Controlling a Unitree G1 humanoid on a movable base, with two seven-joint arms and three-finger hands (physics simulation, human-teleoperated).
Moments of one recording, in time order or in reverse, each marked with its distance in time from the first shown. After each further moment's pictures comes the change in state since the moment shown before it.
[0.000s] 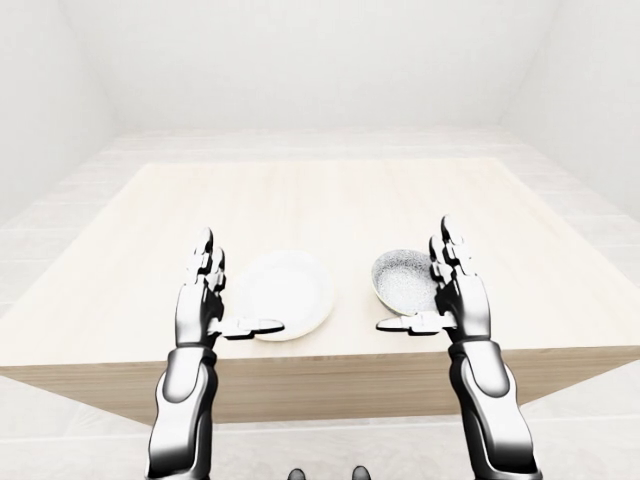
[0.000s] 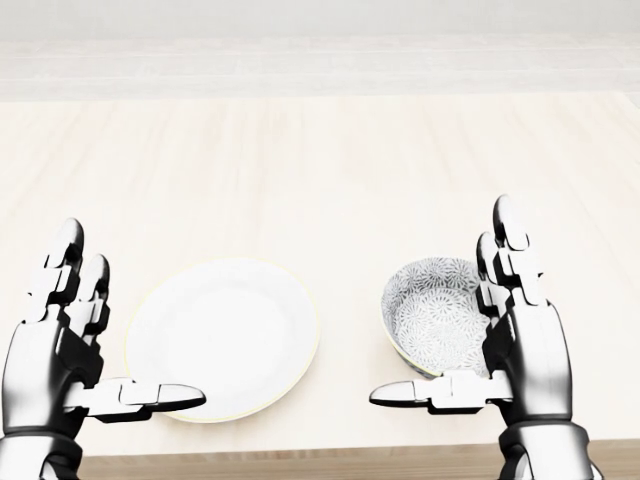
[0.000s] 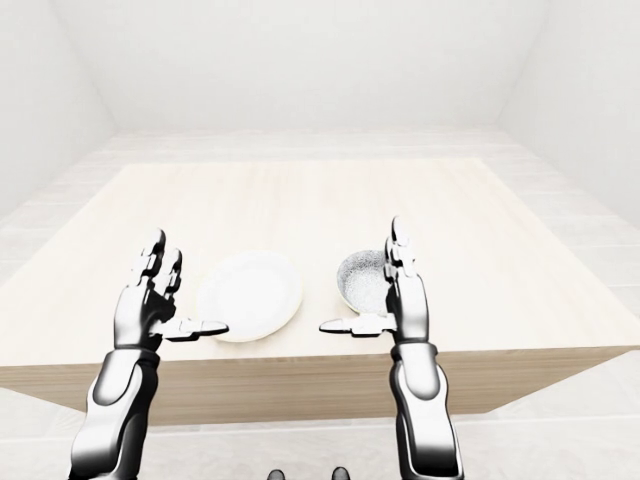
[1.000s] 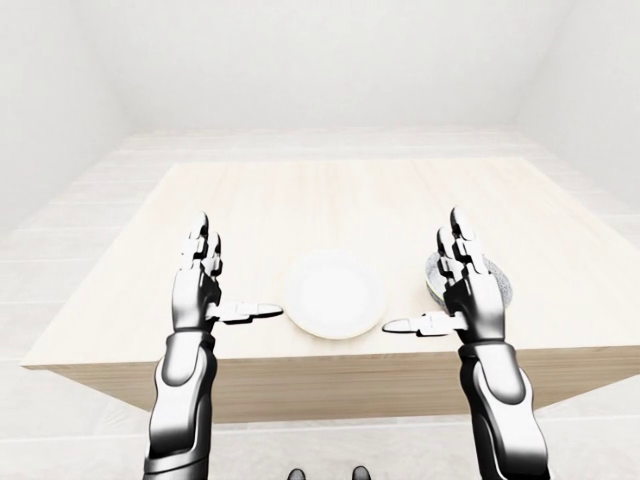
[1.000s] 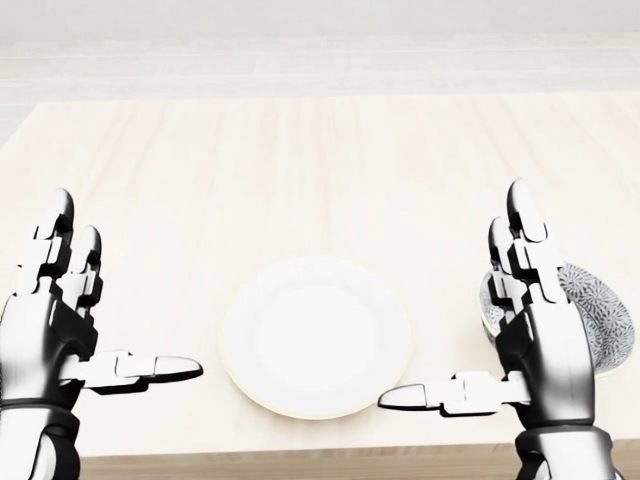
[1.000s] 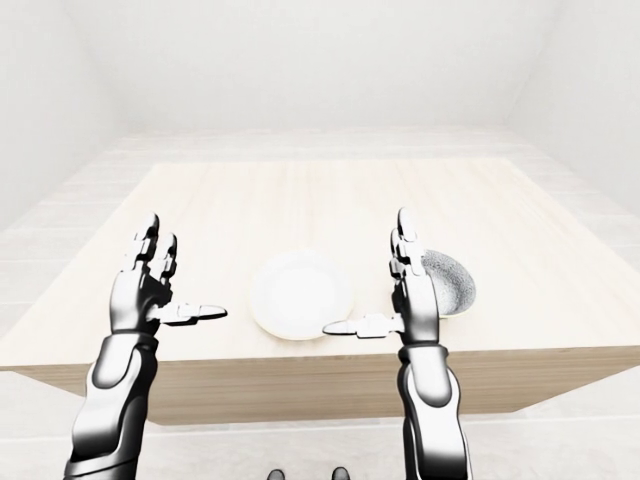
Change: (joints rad) left arm -0.082 0.018 0.015 0.012 0.001 0.000 0.022; right arm 0.020 -0.002 -0.023 -0.095 -0.012 0.000 0.045
